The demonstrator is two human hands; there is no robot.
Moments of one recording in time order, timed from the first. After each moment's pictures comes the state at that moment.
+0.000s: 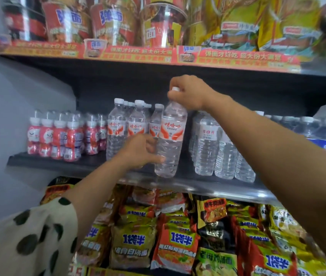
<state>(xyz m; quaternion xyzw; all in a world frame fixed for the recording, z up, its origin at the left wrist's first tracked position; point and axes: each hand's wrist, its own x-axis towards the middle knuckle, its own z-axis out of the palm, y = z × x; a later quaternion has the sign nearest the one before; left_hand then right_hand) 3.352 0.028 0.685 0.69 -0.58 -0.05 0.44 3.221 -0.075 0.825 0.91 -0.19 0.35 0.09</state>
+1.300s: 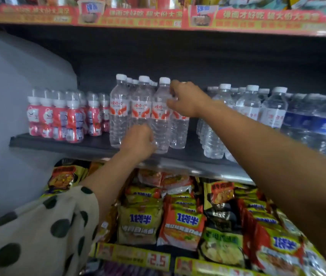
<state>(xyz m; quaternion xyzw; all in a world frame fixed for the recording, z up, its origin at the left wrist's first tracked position) 3.372 -0.006 0.662 0.79 -0.50 0.13 0.32 3.264 -0.109 0.766 0.92 -0.25 0.30 0.09</state>
